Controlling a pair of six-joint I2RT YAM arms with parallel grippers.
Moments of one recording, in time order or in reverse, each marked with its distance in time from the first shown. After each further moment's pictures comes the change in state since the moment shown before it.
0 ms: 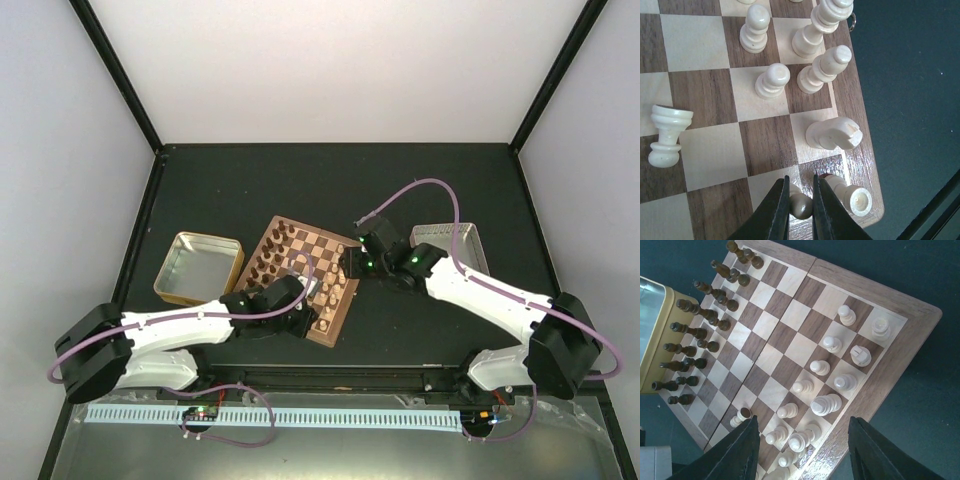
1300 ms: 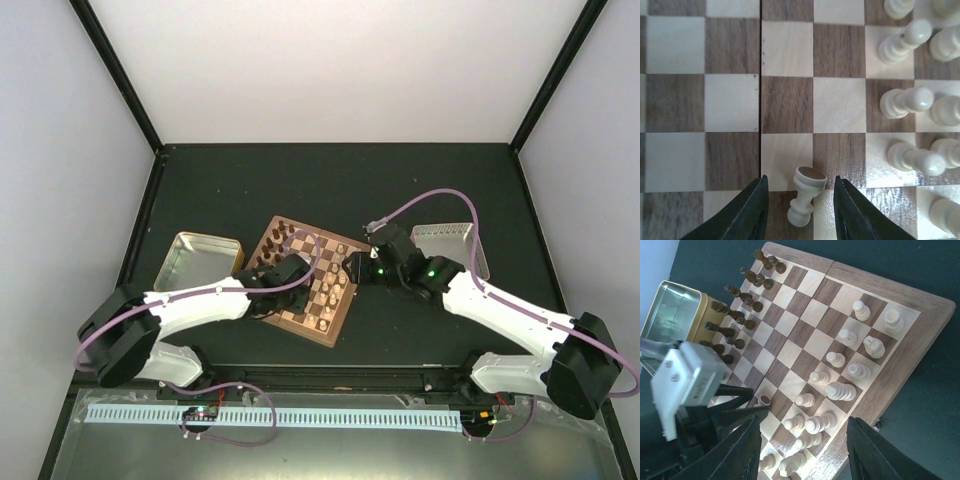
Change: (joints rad) left arm 0.124 0.137 0.164 -0.176 -0.207 0.045; right arm 0.000 -0.138 -0.118 0.082 -0.051 0.035
